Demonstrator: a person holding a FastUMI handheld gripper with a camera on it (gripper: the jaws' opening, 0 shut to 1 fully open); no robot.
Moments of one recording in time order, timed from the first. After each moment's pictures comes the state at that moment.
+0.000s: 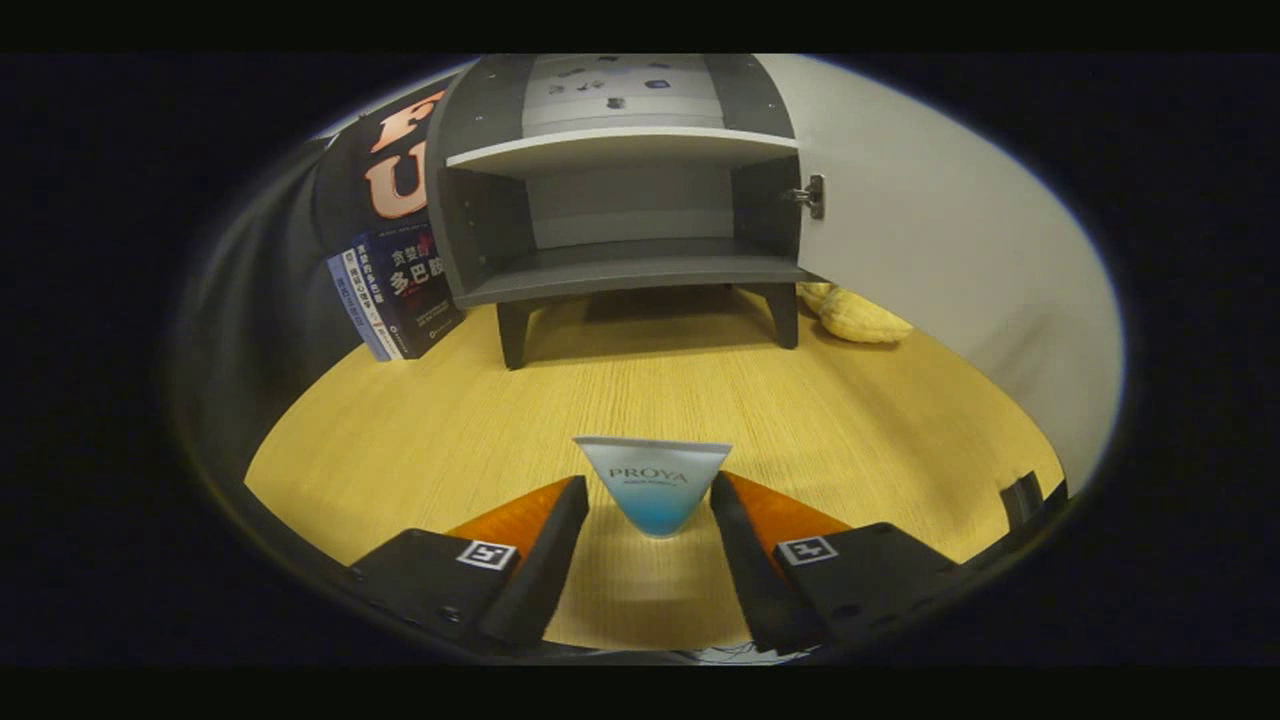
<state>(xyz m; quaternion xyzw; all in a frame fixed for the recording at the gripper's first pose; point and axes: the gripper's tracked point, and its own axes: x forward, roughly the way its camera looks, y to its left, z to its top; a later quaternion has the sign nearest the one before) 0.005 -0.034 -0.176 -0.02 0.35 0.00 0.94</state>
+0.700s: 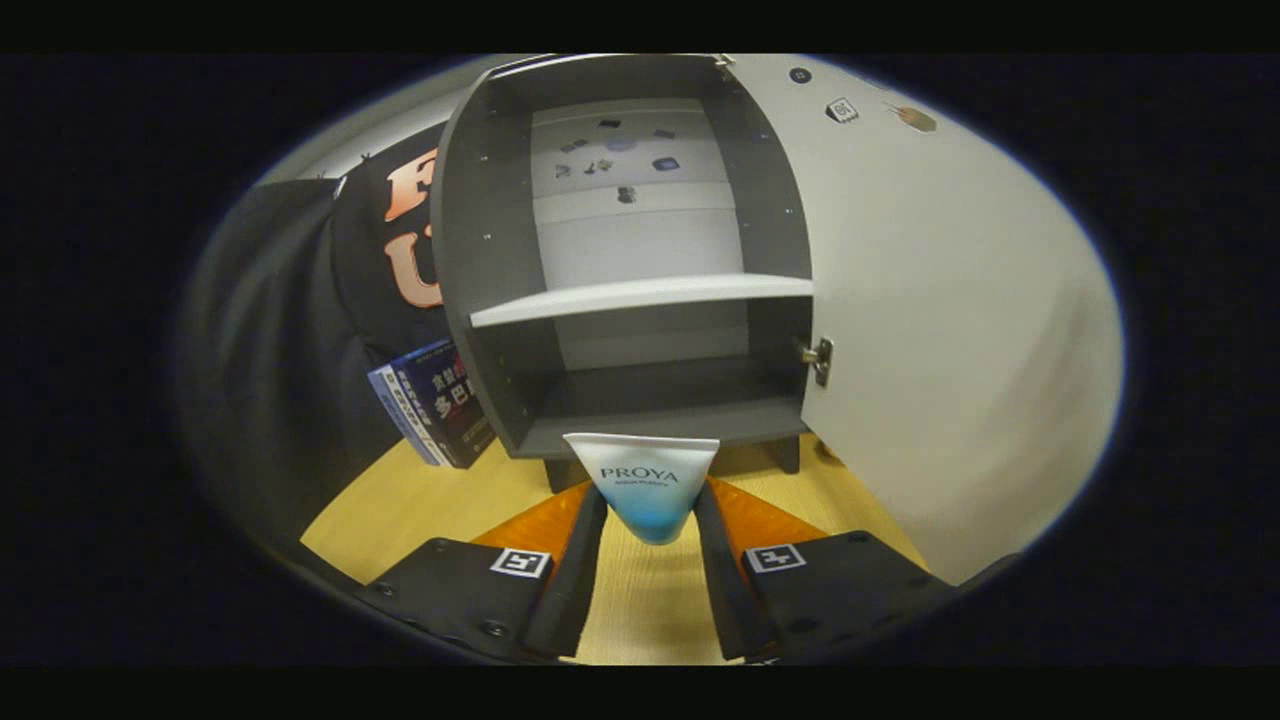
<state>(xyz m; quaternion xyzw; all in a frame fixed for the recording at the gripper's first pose) 0.075 -0.009 -0.087 0.01 0.21 0.05 0.98</state>
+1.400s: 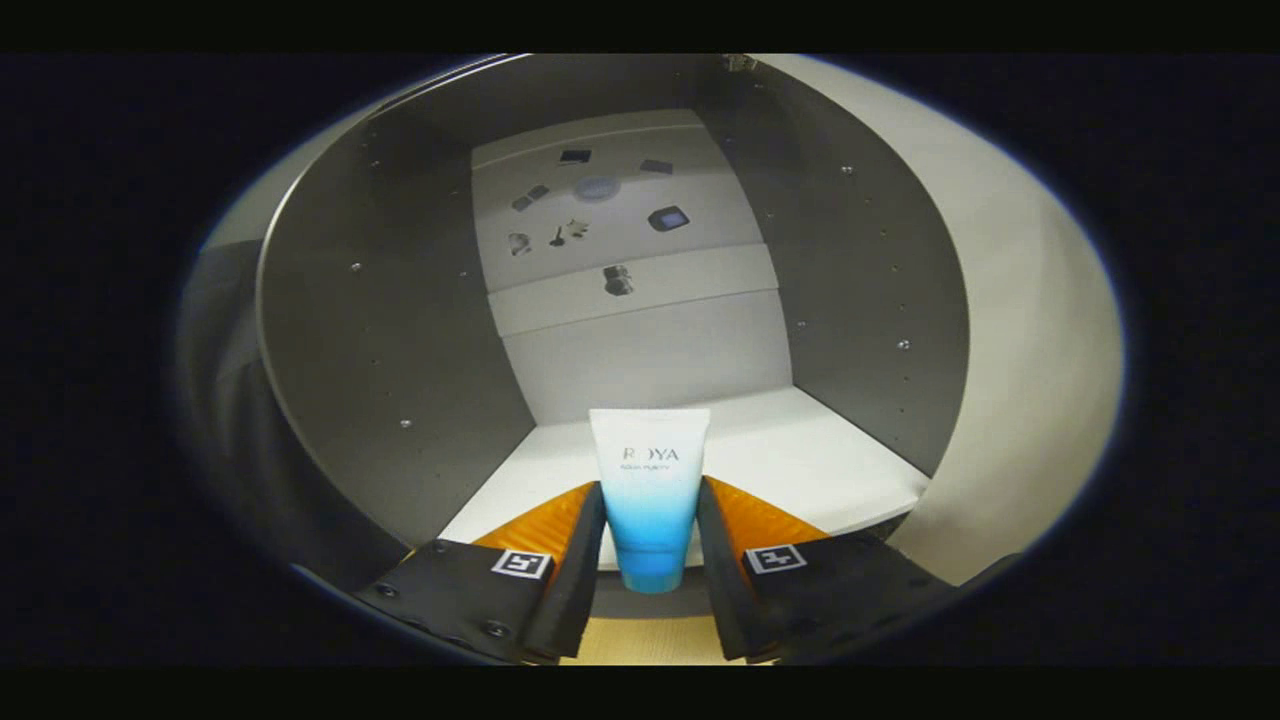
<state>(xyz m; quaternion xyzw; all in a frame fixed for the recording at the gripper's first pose) 0.206 0.003 -0.040 0.06 0.16 0.06 0.98</state>
